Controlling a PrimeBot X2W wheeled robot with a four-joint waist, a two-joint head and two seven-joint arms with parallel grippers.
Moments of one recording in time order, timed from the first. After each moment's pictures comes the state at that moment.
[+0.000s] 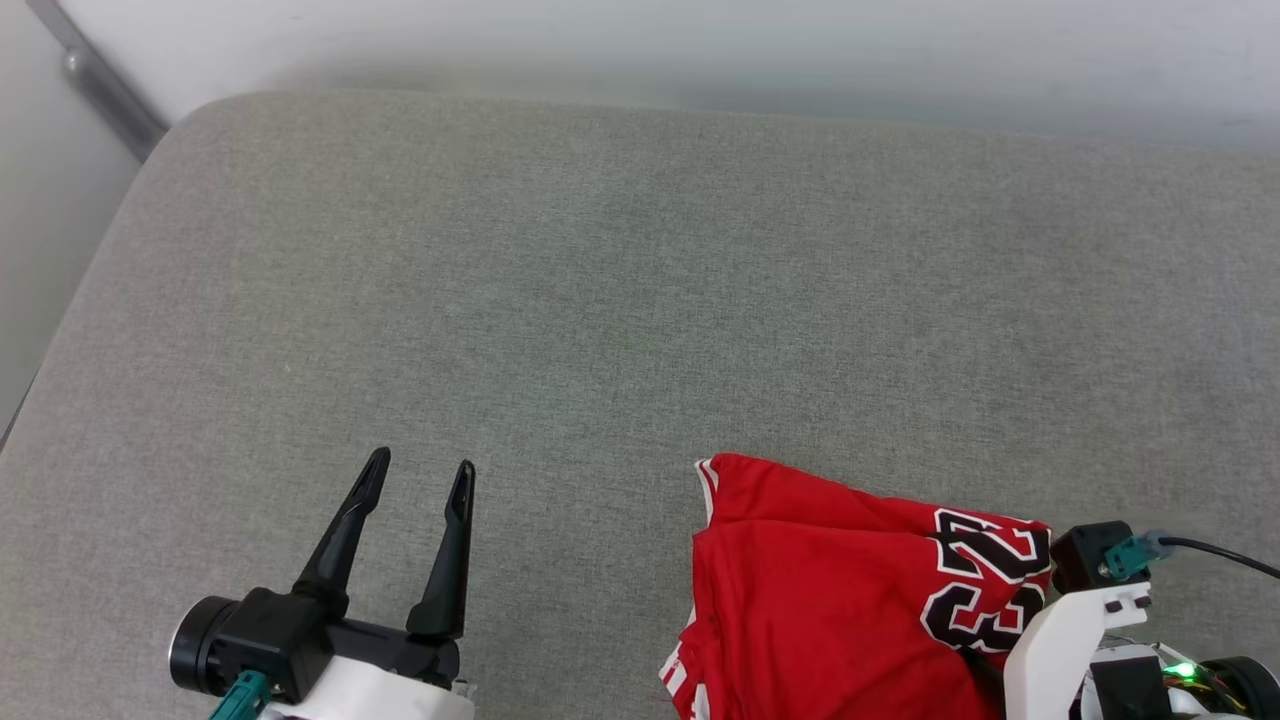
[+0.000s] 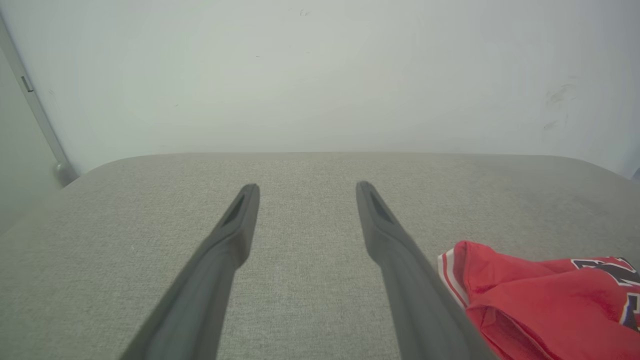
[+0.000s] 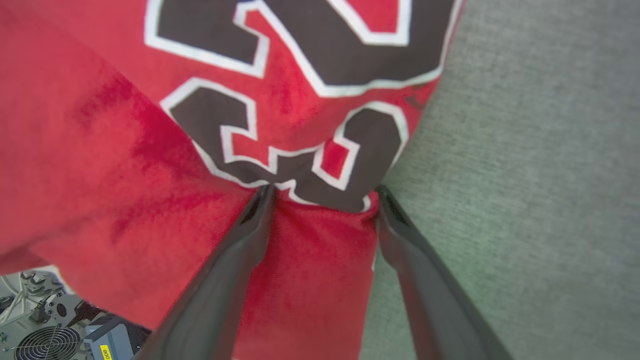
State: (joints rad) left arm 0.06 0.15 -0.12 -0.11 -0.22 -0.13 -0.26; right arm 0.05 -0.12 0.01 -0.06 0.22 0.13 0.89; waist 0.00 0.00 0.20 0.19
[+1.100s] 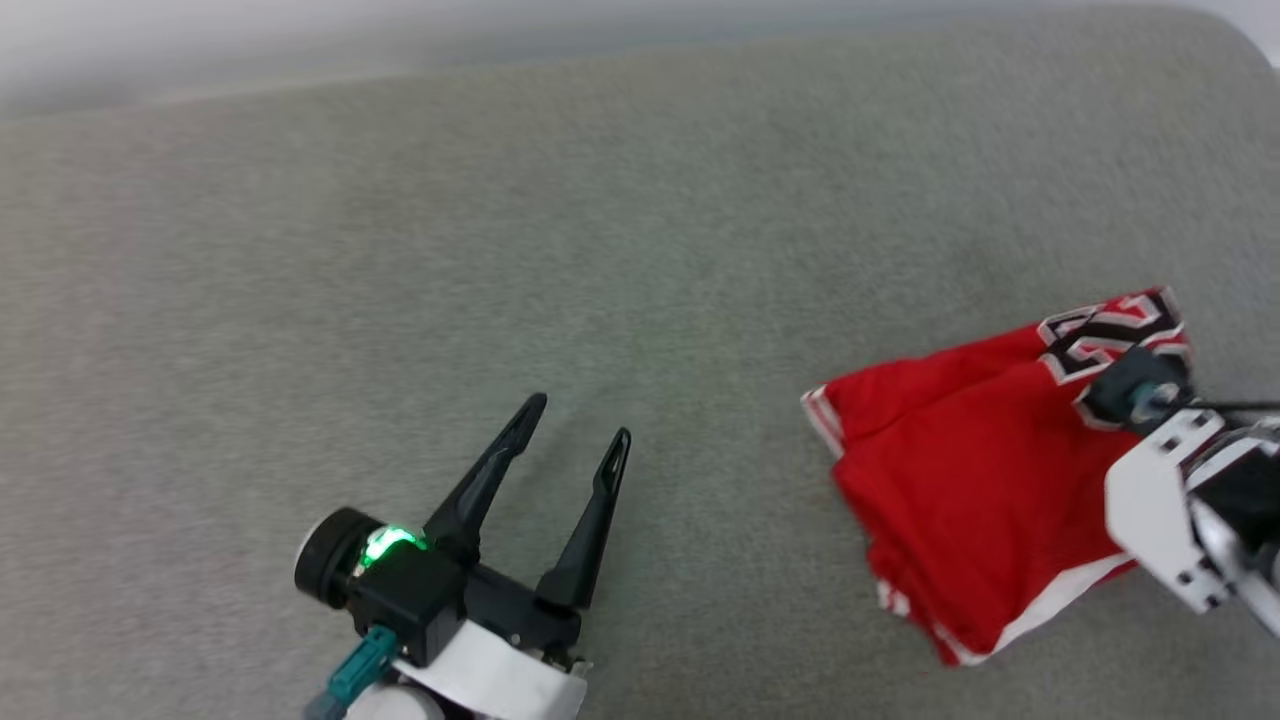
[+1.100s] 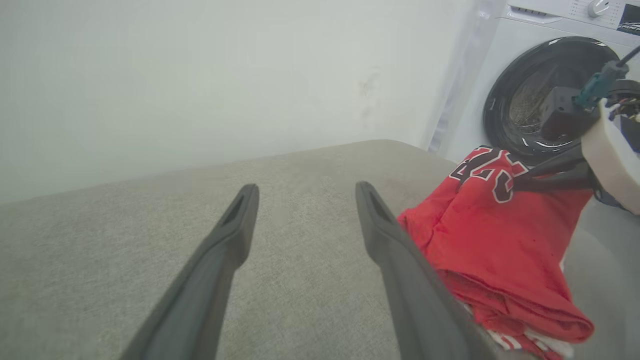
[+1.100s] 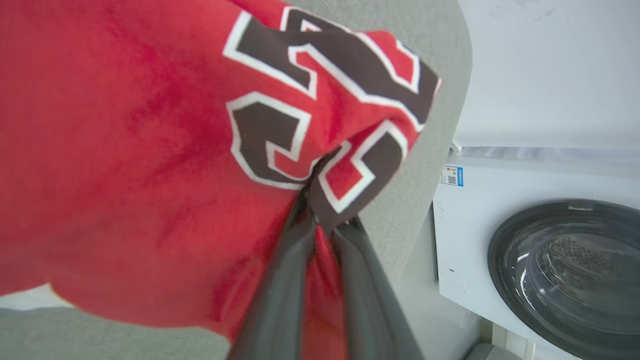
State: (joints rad) left arm -0.07 0.17 -0.35 -0.12 -0.21 -0.13 -0.26; right arm -0.33 -0.67 0.39 -0.09 0.01 0.13 0.80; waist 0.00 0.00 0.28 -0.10
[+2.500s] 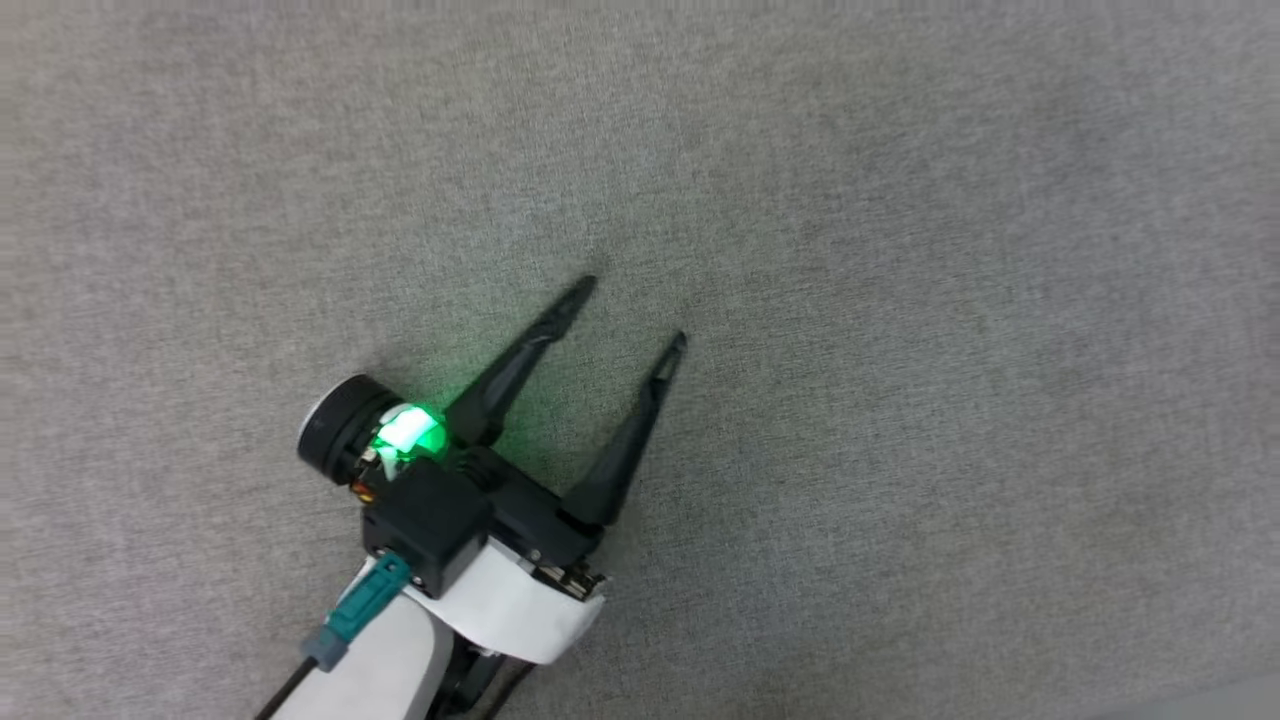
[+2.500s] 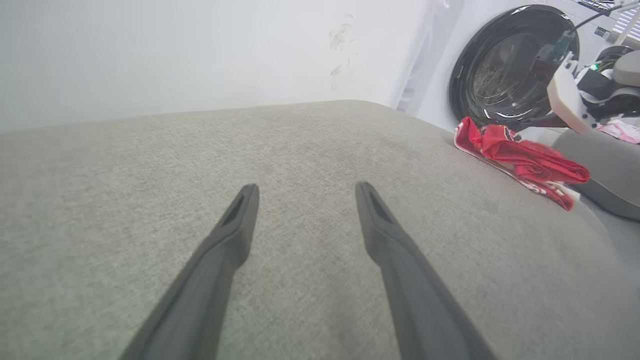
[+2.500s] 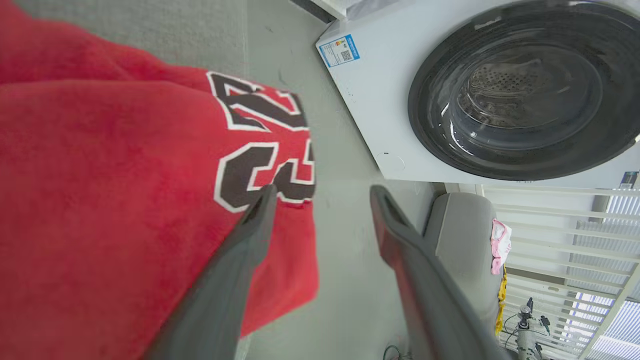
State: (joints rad) left arm -0.31 0.26 -0.47 -0.16 -0.22 -0.13 -0.27; right arm -0.57 -0.72 -0.21 0.47 -0.17 0.13 0.40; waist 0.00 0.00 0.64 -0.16
